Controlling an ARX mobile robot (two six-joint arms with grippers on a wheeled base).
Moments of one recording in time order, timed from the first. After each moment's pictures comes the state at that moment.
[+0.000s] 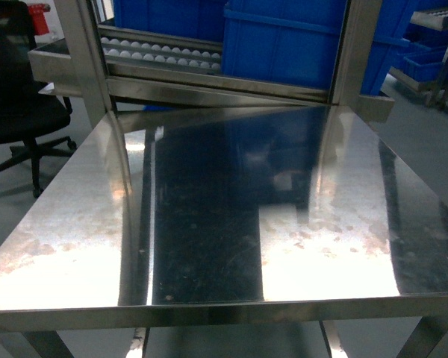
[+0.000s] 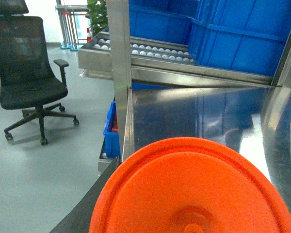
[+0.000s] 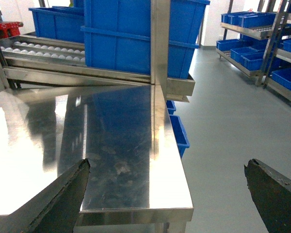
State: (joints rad) left arm 0.00 0.50 0.01 0.48 0.00 0.00; right arm 0.00 0.00 0.01 -0.01 0.00 0.00
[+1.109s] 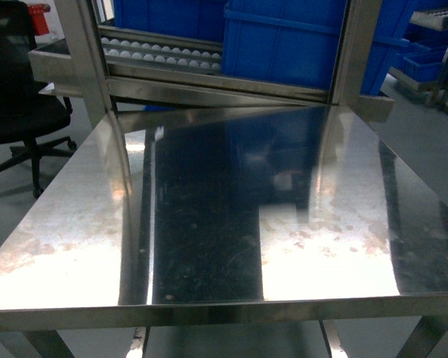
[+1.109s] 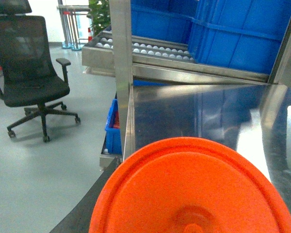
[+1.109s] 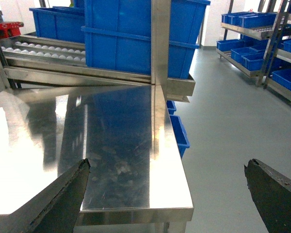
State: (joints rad) left arm 0.00 0.01 0.01 -0.01 0.00 0.00; right arm 0.00 0.00 0.01 0.00 0.00 0.00
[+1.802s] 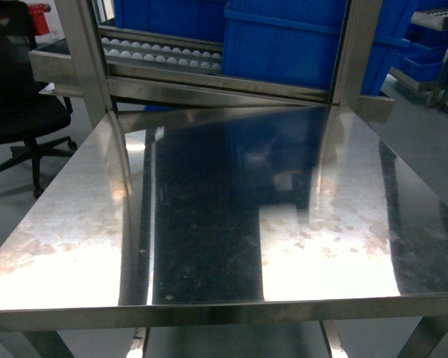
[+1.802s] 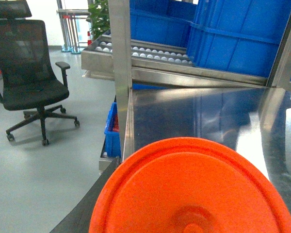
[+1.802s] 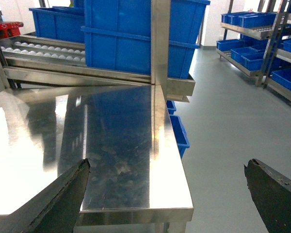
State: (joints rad) left arm 0.00 0.01 0.01 -0.01 0.00 0.00; right arm 0.00 0.00 0.01 -0.01 0.00 0.00
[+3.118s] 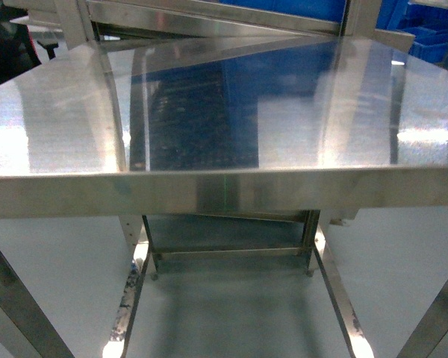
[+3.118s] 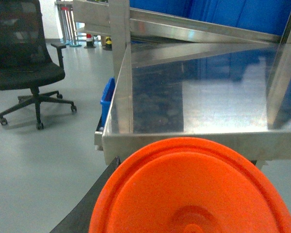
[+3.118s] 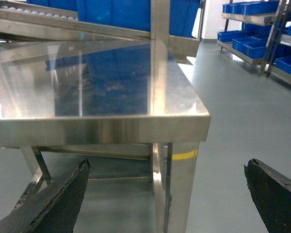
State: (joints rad) left arm 0.00 0.01 0.01 -0.01 0.00 0.00; right arm 0.00 0.00 0.01 -0.01 0.00 0.00
